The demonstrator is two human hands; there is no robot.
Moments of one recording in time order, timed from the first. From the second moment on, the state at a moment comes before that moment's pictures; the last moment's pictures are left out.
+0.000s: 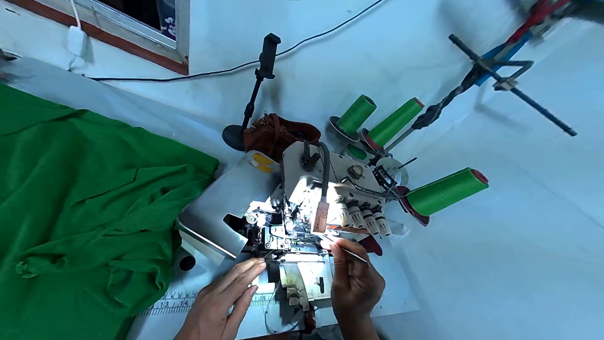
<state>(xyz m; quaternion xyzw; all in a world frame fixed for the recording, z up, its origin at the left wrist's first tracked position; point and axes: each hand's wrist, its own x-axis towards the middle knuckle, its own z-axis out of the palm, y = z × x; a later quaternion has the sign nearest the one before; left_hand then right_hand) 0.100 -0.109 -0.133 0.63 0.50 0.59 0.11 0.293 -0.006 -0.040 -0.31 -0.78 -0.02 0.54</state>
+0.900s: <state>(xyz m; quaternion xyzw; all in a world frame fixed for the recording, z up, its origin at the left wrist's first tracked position) 0.100 -0.109 -0.134 0.63 0.50 0.58 0.11 0.283 -0.001 -0.061 -0.36 -0.71 0.02 0.60</state>
